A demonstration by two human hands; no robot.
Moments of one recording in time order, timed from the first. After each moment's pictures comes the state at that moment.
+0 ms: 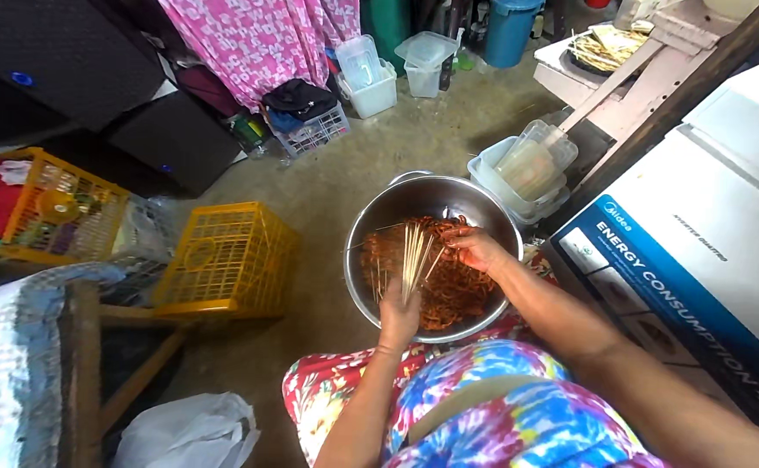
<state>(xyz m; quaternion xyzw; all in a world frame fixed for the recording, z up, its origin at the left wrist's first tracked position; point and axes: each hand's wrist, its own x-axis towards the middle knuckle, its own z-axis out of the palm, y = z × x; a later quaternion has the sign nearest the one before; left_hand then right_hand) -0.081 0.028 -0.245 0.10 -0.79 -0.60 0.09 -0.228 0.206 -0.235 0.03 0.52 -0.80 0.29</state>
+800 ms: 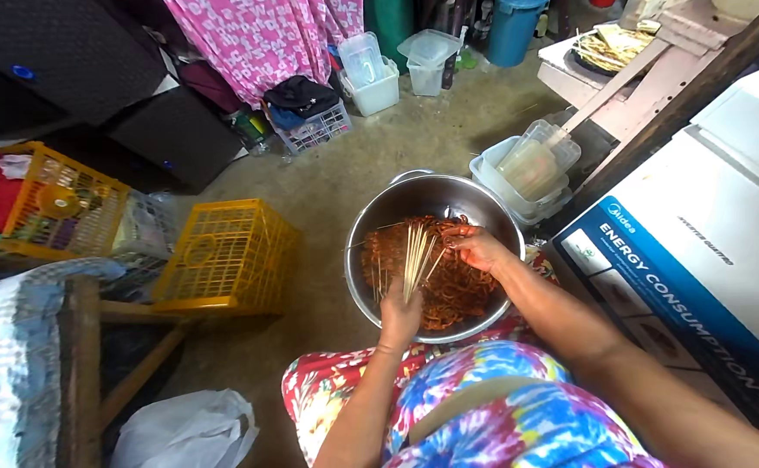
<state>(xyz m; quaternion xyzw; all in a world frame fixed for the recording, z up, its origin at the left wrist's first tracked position) -0.082 0.028 -0.247 0.11 -0.80 -0.58 0.08 -0.231 0.208 -0.236 0.00 0.54 -0.79 0.29</state>
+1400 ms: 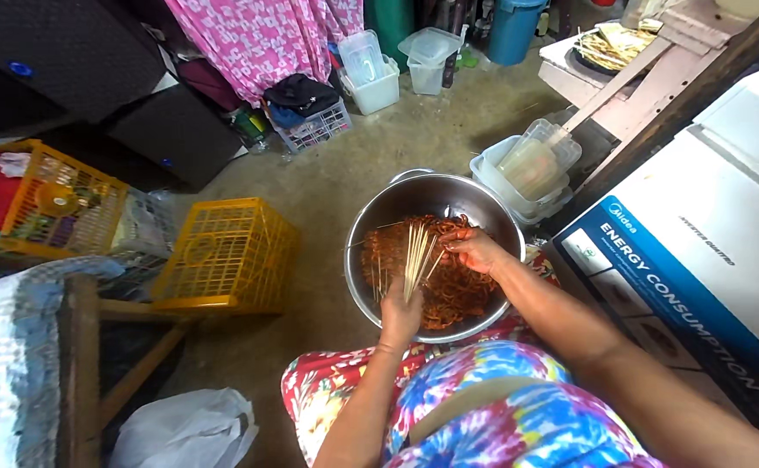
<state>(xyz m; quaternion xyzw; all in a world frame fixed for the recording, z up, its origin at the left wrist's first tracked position) -0.083 0.029 -0.248 0.11 -0.81 -0.57 0.09 -0.226 0.203 -0.230 0.01 0.57 -0.76 0.32</state>
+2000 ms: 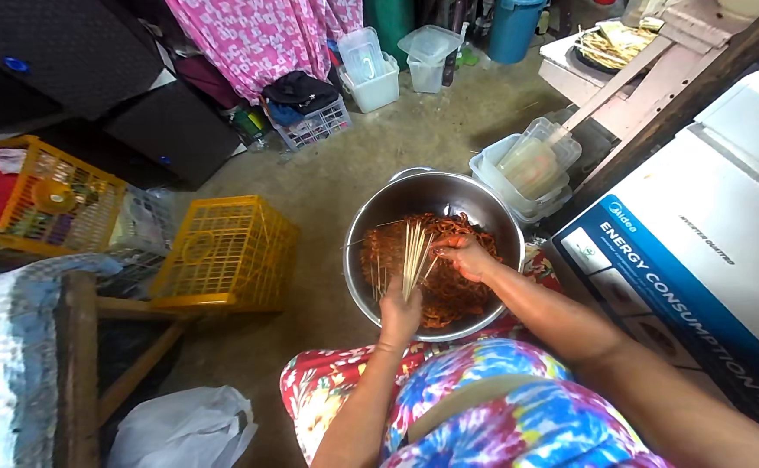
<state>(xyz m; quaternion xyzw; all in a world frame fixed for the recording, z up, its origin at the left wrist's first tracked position) -0.082 0.031 -0.246 0.13 -0.81 -0.57 0.09 -0.206 0.188 -0.230 -0.04 0.64 -0.71 0.28</state>
